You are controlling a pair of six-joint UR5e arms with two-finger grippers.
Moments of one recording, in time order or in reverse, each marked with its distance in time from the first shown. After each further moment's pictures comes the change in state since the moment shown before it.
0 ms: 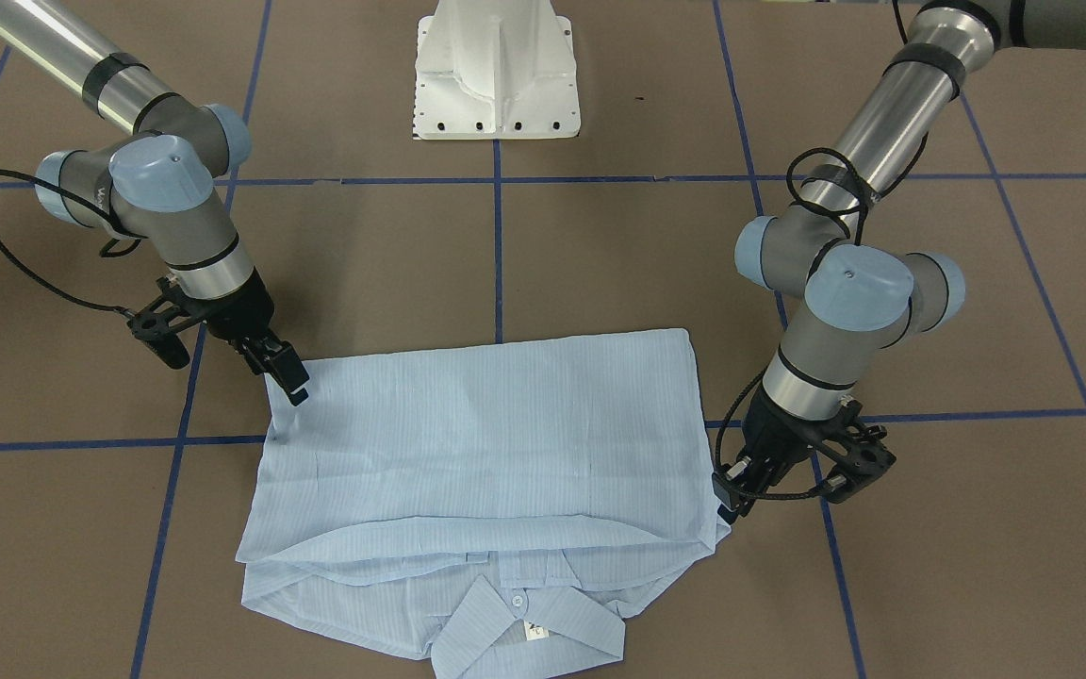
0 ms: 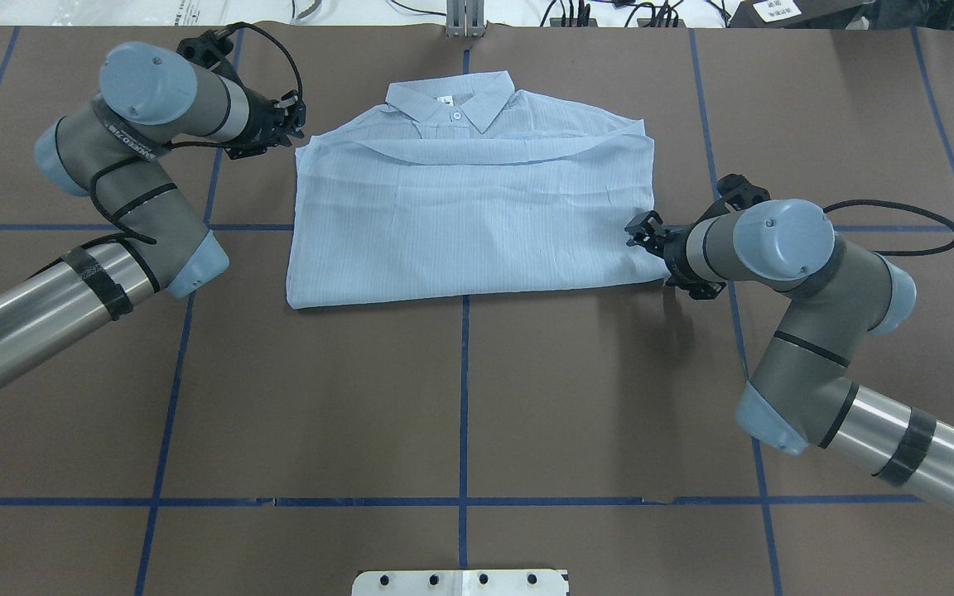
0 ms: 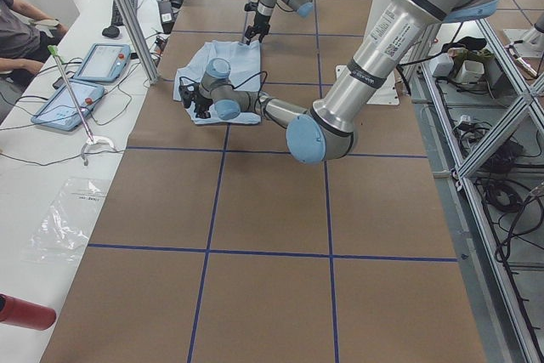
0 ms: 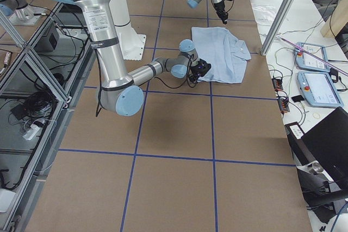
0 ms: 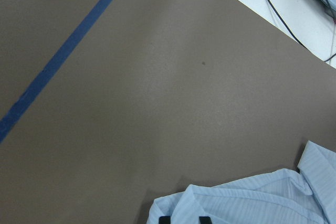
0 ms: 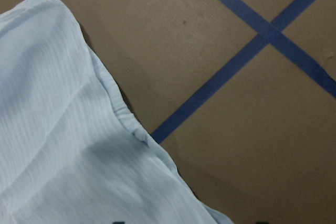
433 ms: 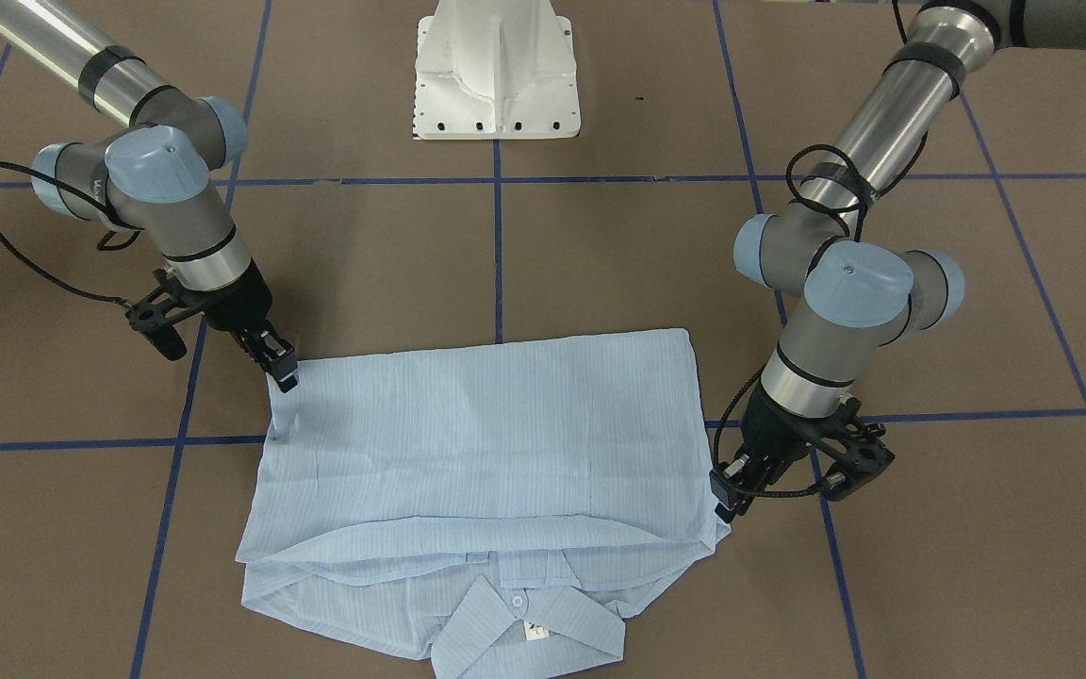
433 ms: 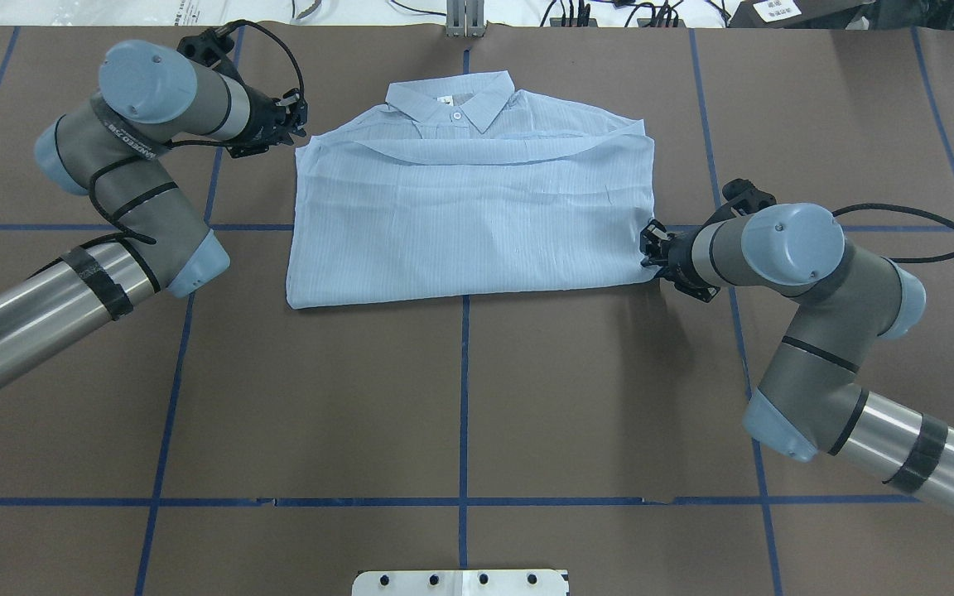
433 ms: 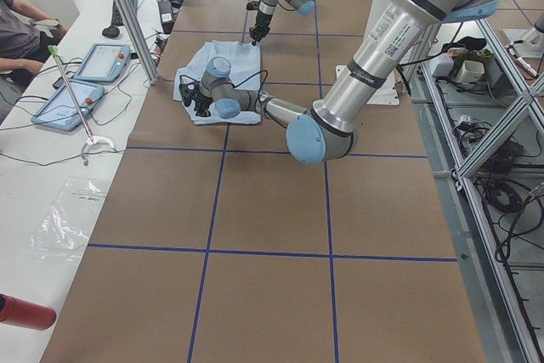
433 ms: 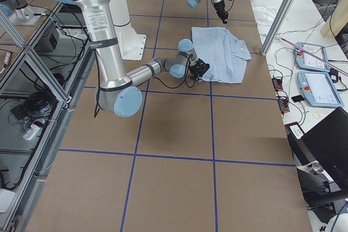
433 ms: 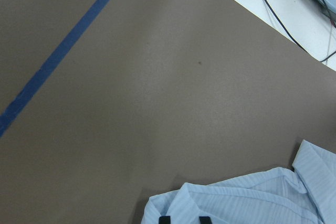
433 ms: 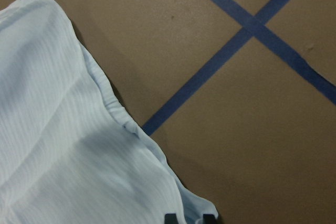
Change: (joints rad) left arm 0.000 0.001 -0.014 0.003 0.000 -0.004; right arm -0.002 -0.030 0.039 -0.002 0.013 0.016
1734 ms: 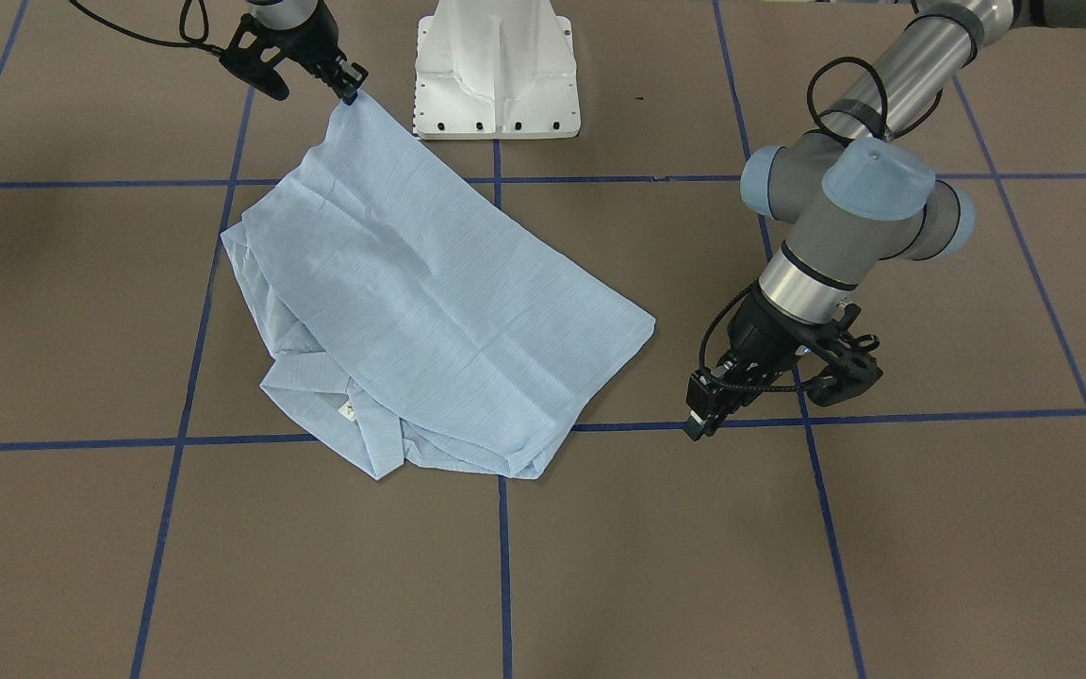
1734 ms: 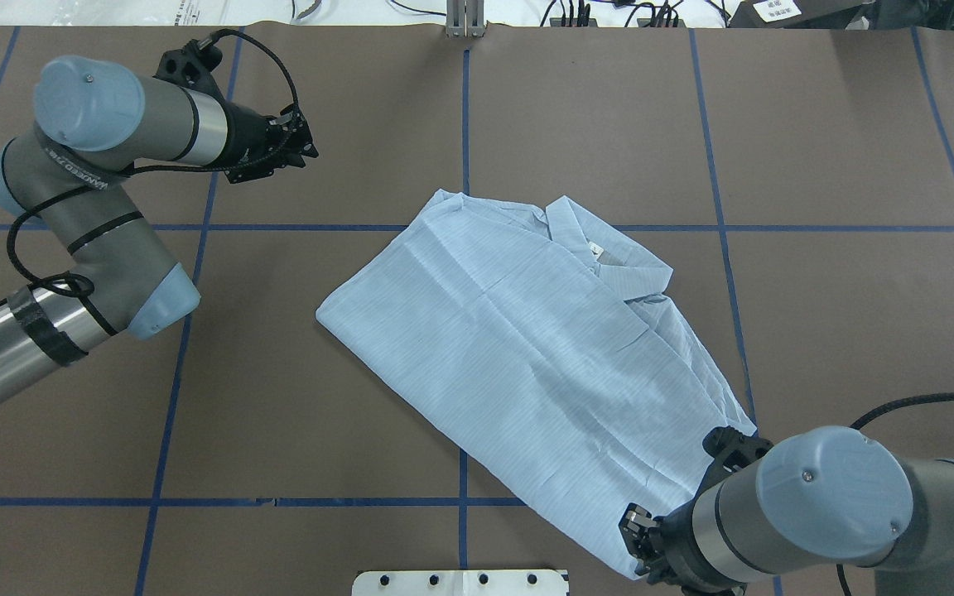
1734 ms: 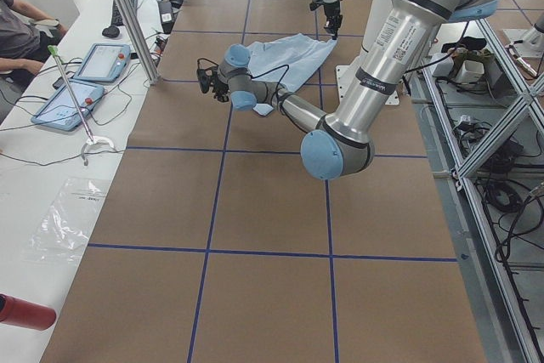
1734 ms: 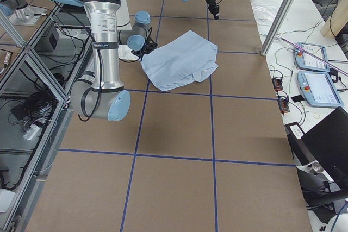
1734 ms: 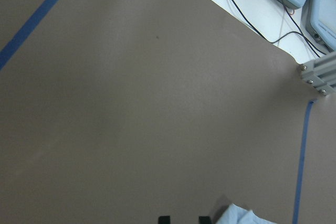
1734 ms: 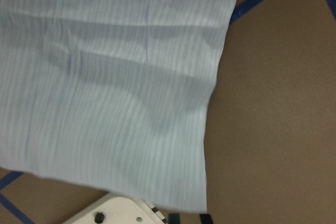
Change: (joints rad) left arm 0.037 0.153 -0.327 0.010 -0.078 -0.080; right arm -0.480 -0.204 0.652 -0.502 0.201 0.200
